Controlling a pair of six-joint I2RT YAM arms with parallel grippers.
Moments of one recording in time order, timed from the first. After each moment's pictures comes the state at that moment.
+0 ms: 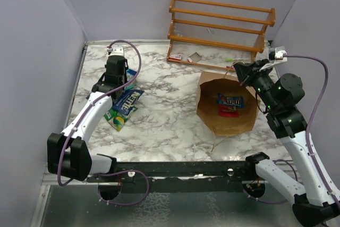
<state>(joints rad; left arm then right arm) -0.24 1.31 1.04 -0.30 -0.41 -0.14 0.30 0.80 1.01 -0.13 -0.08 0.24</state>
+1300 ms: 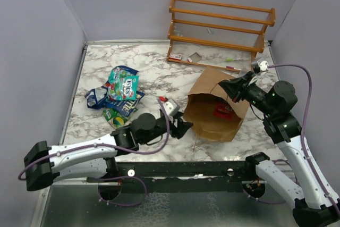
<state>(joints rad) -1.09 0.91 0.57 0.21 -0.08 -0.27 0.30 0.73 0.87 -0.12 -0.46 0.22</state>
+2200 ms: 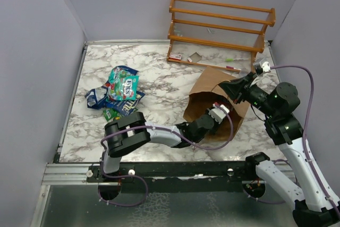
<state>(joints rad) -1.27 1.89 1.00 0.61 -0.40 -0.10 0.30 0.71 0.87 -0.12 -0.49 0.25</state>
